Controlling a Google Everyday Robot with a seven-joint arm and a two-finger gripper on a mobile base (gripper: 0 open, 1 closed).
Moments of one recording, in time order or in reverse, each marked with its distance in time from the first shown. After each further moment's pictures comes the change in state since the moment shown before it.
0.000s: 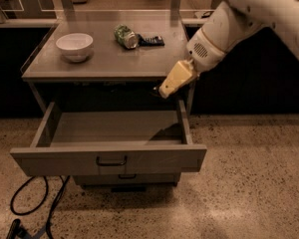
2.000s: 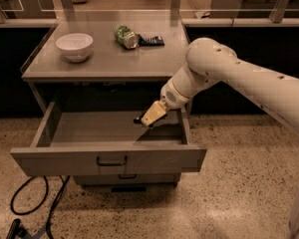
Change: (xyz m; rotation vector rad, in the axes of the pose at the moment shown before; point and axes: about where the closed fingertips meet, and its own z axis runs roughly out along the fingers) arm 0.009 -0.045 0.152 0.047 -0.055 -0.056
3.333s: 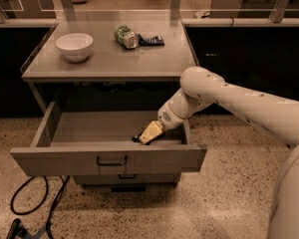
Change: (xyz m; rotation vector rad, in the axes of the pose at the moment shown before) arm 0.047 -0.001 0.073 -0.084 0.053 0.134
